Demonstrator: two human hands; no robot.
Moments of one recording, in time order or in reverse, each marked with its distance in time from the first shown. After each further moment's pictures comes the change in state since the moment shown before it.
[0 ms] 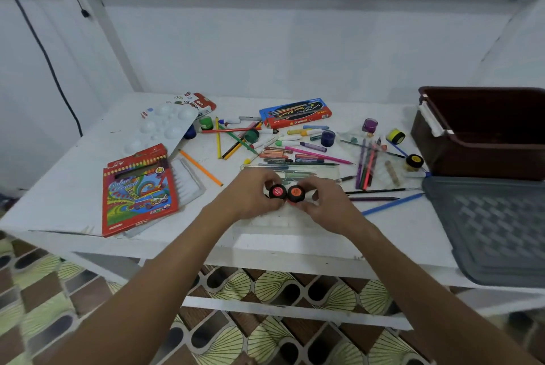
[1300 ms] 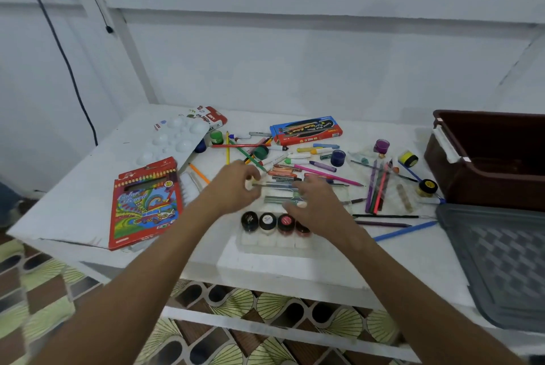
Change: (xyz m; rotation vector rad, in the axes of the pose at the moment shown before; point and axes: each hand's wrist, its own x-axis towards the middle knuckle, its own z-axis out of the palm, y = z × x) left_hand 0.025 -0.046 -0.030 0.111 0.099 -0.129; right_hand 0.038 -0.026 0.005 -0.241 0.068 -0.151
